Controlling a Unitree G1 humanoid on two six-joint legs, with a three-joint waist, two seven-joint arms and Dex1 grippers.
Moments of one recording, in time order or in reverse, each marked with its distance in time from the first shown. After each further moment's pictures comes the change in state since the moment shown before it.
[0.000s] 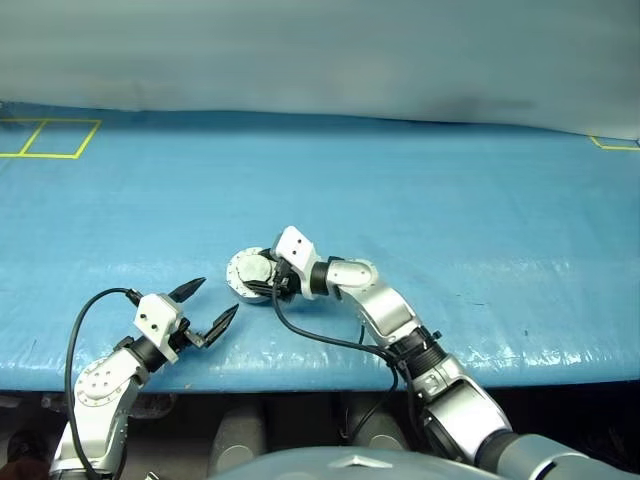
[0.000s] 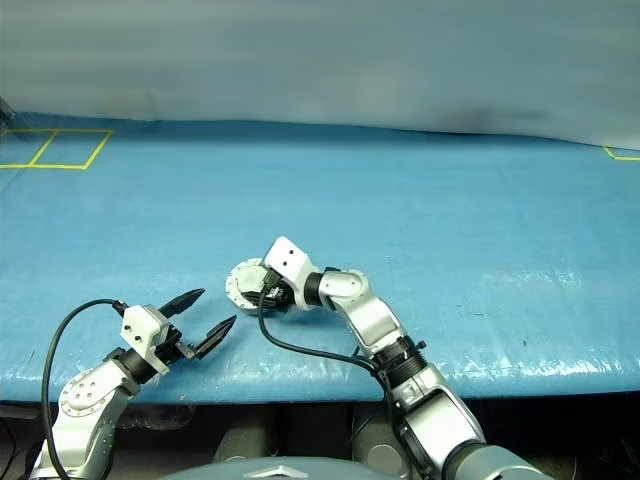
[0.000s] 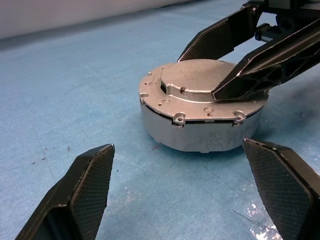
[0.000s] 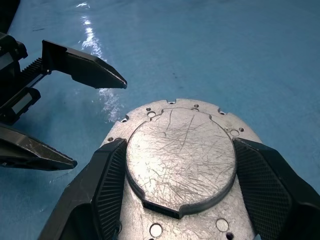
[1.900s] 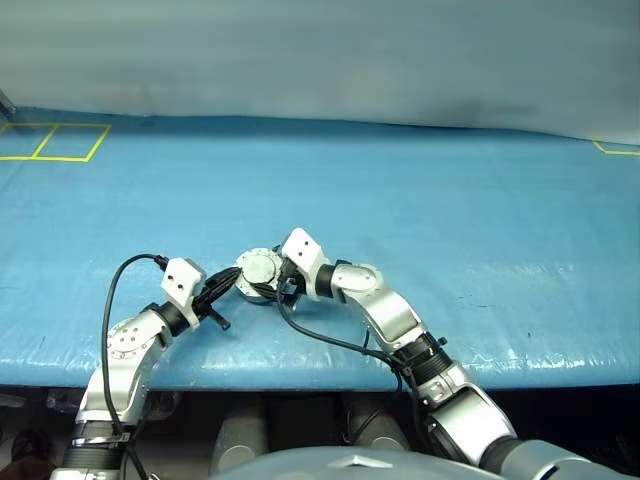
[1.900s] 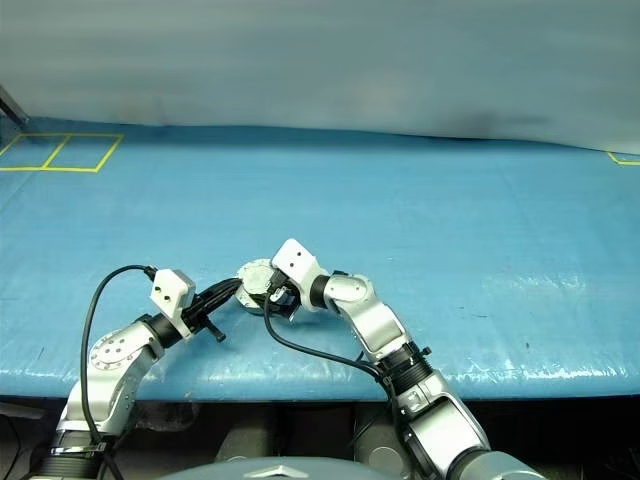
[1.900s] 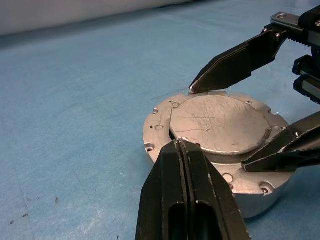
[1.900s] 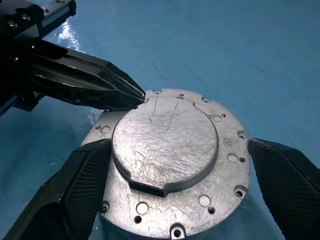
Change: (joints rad) left arm -0.205 -0.014 -0.062 0.010 0.018 0.245 0.036; right arm 0.076 -0.035 -0.030 -0.112 0.015 0.096 -0.083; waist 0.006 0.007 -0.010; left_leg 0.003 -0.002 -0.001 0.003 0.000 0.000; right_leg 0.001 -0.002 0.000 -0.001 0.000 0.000
